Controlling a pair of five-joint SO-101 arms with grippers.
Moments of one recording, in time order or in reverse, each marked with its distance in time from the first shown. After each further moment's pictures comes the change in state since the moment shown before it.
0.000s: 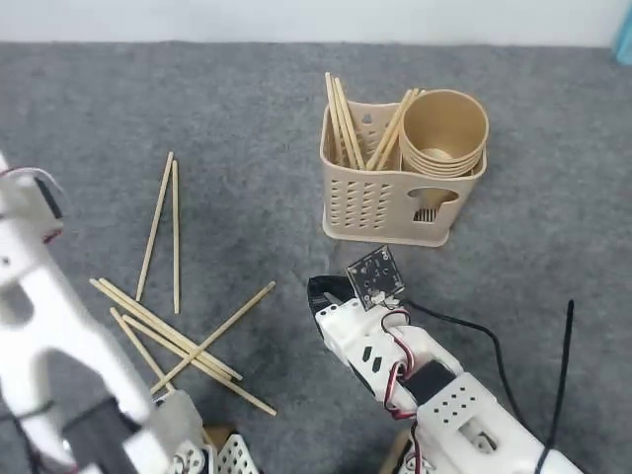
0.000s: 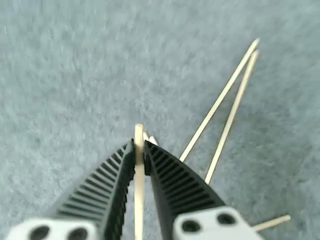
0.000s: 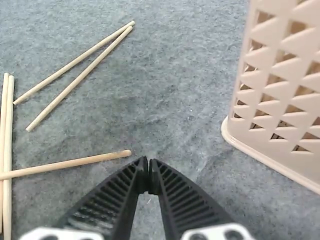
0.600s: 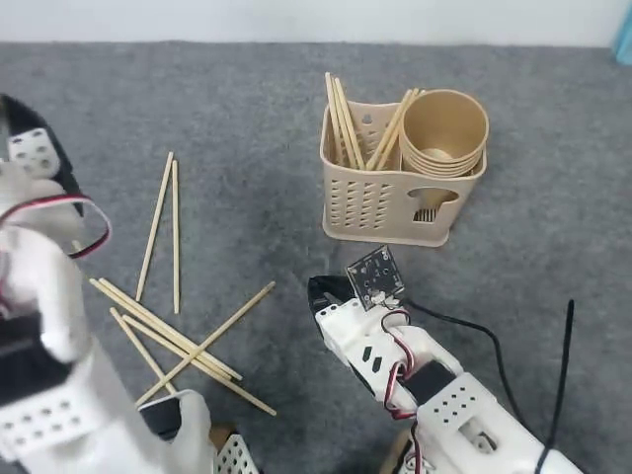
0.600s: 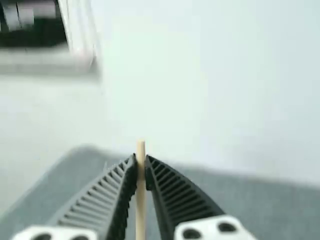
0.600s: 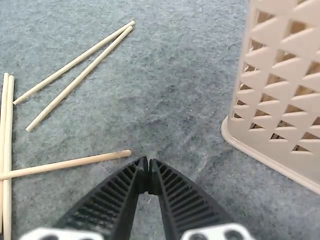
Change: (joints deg) left arm 14.8 -28.0 2.5 -25.9 -0.2; right arm 0.0 0.0 0.0 0.0 0.0
